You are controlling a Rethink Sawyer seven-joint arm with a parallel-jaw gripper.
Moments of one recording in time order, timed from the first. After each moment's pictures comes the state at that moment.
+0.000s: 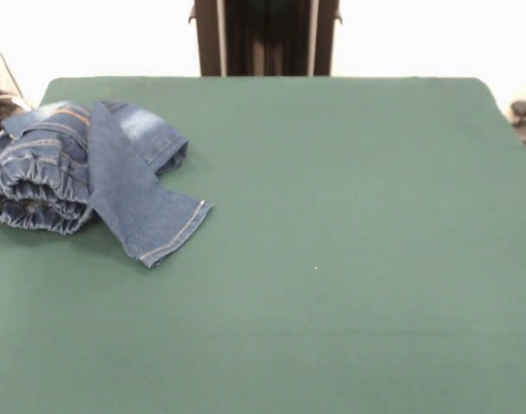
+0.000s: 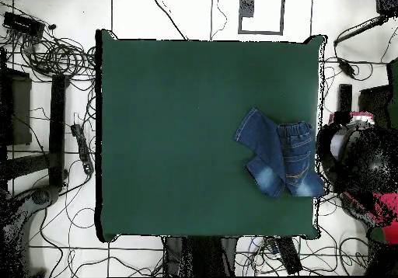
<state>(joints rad) -0.35 -0.74 -0.40 1.47 0.21 0.53 2.56</state>
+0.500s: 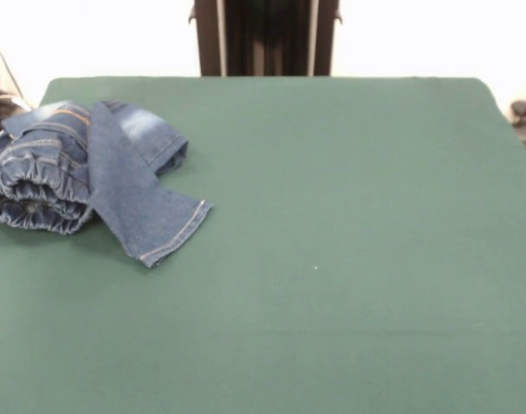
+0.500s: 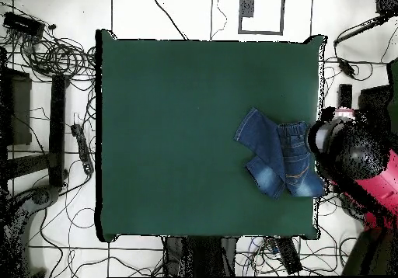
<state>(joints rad) -0.36 -0.67 -0.35 1.47 0.21 0.49 2.56</state>
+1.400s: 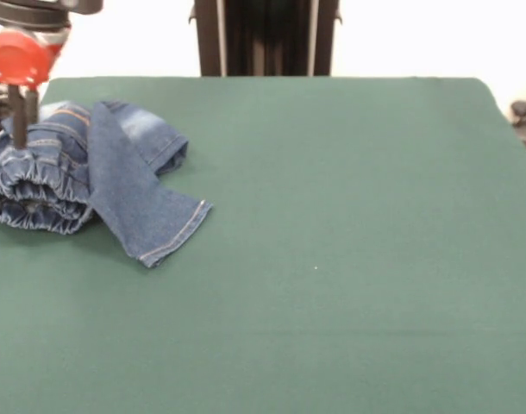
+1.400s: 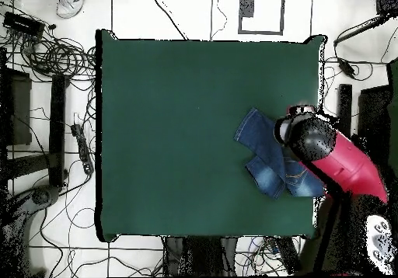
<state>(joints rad) -0.30 -0.53 -0.32 1.47 0.23 0.41 2.56</state>
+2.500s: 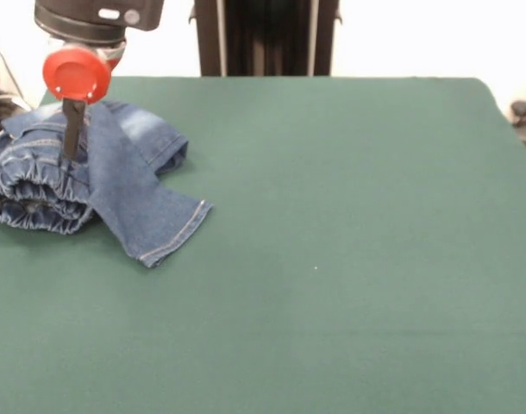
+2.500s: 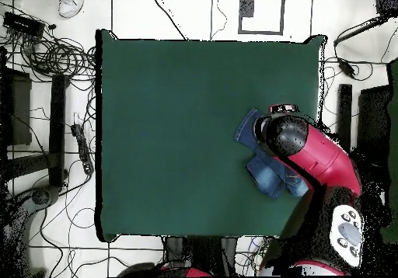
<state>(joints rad) -0.20 -0.48 -0.39 1.47 0.29 0.41 2.56</state>
